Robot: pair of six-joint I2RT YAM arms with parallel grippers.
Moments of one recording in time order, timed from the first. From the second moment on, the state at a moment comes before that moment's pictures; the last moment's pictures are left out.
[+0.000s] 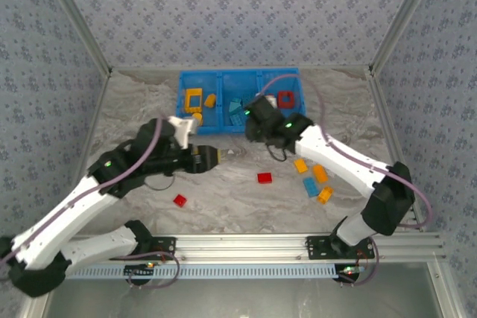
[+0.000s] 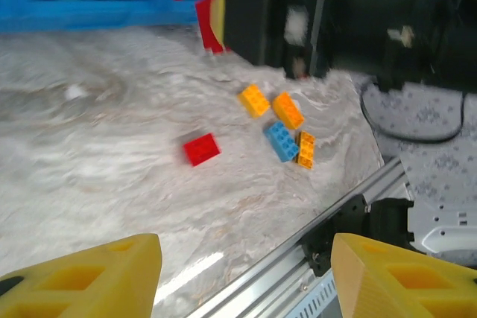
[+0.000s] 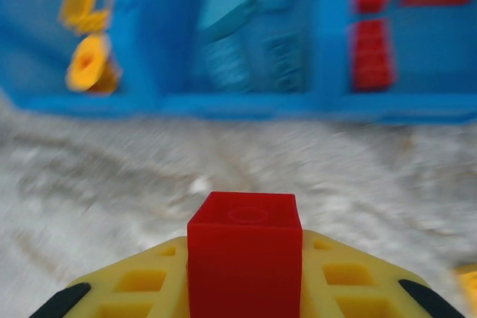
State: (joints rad) left arm -0.88 0.97 1.15 -0.78 0.14 -0.70; right arm 0.75 1.51 1.35 -0.75 0.27 0.64
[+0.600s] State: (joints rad) left arm -1.09 1.28 1.23 -0.51 -0.14 -0.64; right arm 0.39 2.03 1.63 -0.75 0.26 0.41
